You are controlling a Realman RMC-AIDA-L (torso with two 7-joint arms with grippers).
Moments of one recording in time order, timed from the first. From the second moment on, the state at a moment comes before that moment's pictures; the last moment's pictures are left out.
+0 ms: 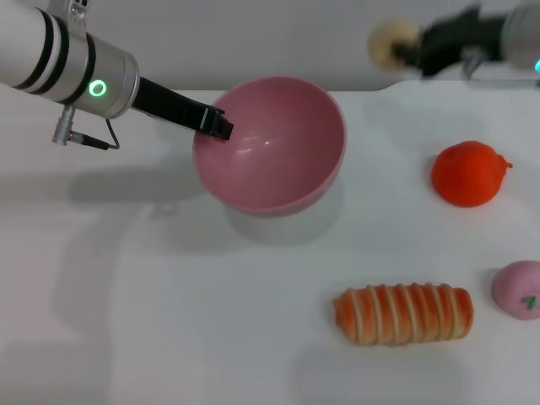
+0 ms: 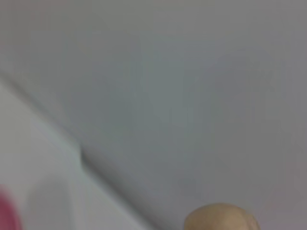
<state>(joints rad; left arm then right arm) -0.79 -2.06 1.12 1.06 2.40 1.33 -2.58 0.60 2.08 -1.24 -1.29 -2.39 -0.95 2.24</state>
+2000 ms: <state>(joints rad) -0.64 -2.06 1.57 1.09 2.46 0.48 -2.49 0.33 2.07 -1.01 -1.01 -0.91 -1.14 1.34</state>
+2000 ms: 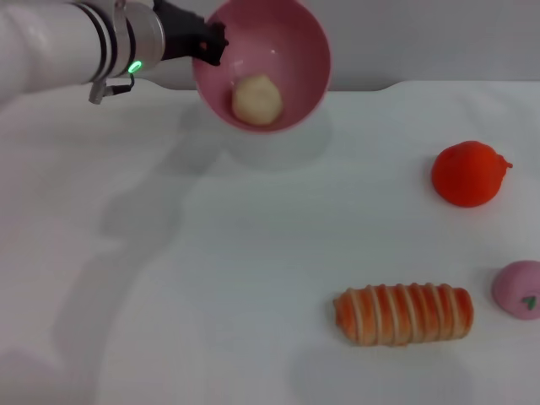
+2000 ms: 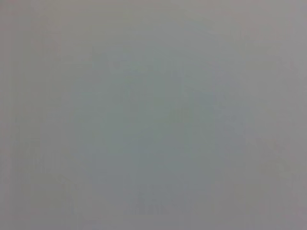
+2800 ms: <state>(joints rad) -0.42 -2.07 2.20 0.99 2.46 -0.60 -1.97 0.36 2.07 -0.88 -0.72 -0.82 -1.25 1.25</state>
